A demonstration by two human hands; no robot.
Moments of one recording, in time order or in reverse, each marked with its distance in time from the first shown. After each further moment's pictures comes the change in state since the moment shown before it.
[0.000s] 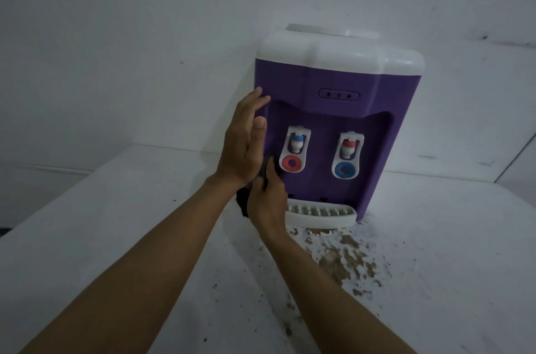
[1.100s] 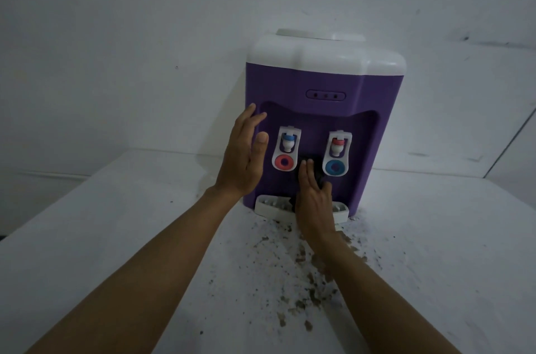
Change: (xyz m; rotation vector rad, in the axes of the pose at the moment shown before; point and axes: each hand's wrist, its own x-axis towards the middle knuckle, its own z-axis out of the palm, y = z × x) left_hand -0.021 0.009 0.008 0.100 -0.088 -0.092; right_hand 0.017 0.065 -0.085 -0.815 0.034 -0.306
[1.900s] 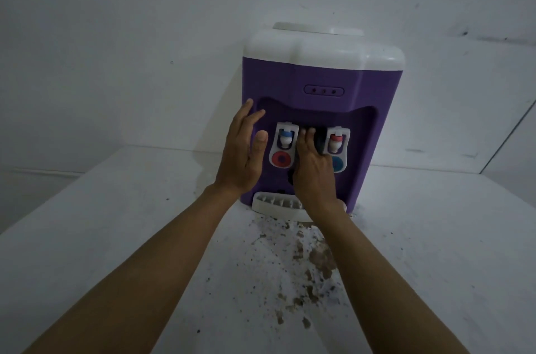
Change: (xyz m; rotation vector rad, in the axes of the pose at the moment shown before) left_hand -0.001 -0.009 0.008 0.001 0.018 0.001; right_hand 0.045 -0.024 -0.042 -0.006 -0.016 -0.024
